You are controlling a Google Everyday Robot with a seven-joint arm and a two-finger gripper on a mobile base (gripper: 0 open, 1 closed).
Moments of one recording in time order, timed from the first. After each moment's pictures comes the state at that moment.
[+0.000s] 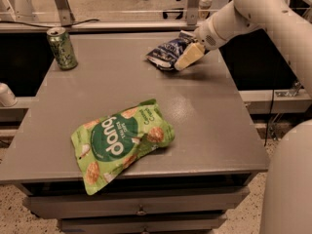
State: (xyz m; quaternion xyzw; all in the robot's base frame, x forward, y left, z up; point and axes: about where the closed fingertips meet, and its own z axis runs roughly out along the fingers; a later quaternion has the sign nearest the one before) arm 0.749 -0.110 0.865 -0.51 0.77 0.10 0.36
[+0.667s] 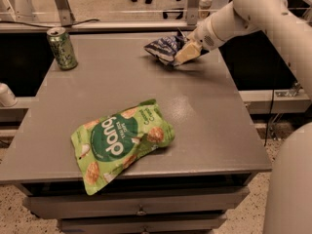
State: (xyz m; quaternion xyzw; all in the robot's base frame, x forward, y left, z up) arm 0.751 -0.104 0.867 -0.51 0.76 0.11 0.38
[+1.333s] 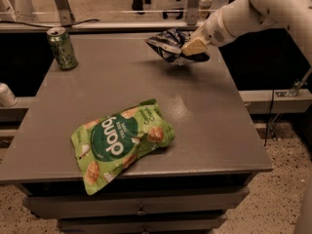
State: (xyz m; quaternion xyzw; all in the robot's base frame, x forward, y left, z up) arm 0.720 -0.106 0.902 -0.52 0.75 0.12 0.40
